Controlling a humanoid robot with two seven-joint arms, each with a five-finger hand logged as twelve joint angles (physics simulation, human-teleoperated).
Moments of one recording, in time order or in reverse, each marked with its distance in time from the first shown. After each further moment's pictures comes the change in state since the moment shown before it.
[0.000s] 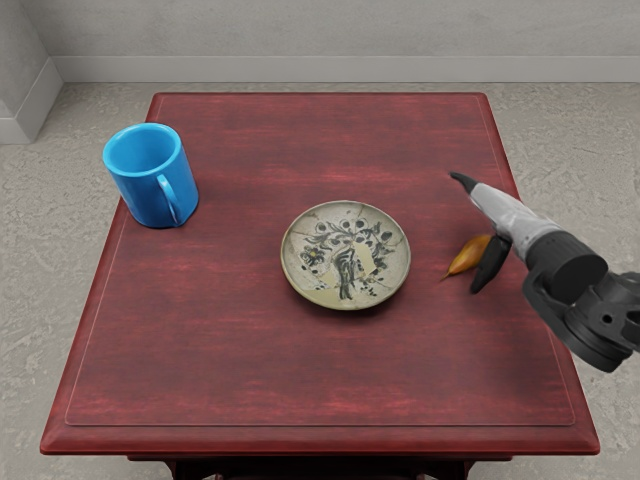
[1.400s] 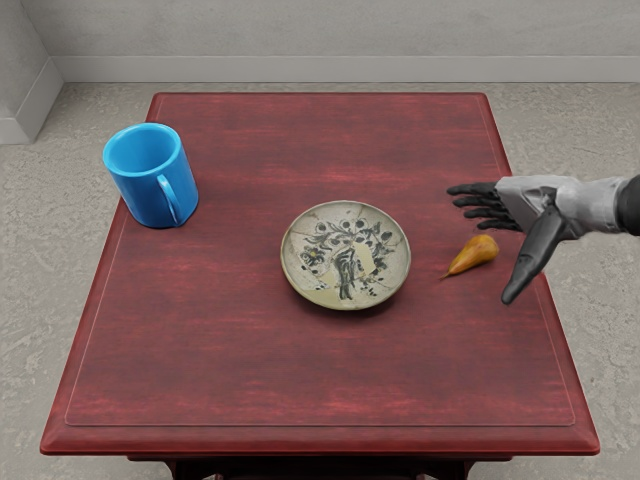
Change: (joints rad) left arm 0.000 0.000 0.000 0.000 0.000 0.000 0.000; right arm 0.021 -0.251 0.372 -0.025 0.830 0.689 0.050
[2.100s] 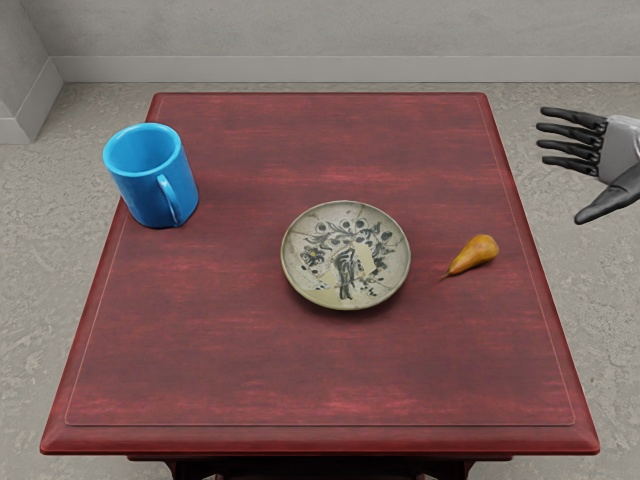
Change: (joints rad) left arm 0.002 0.000 0.000 0.000 0.000 0.000 0.000; right arm -0.118 -0.047 0.005 -0.494 0.257 0.323 0.487
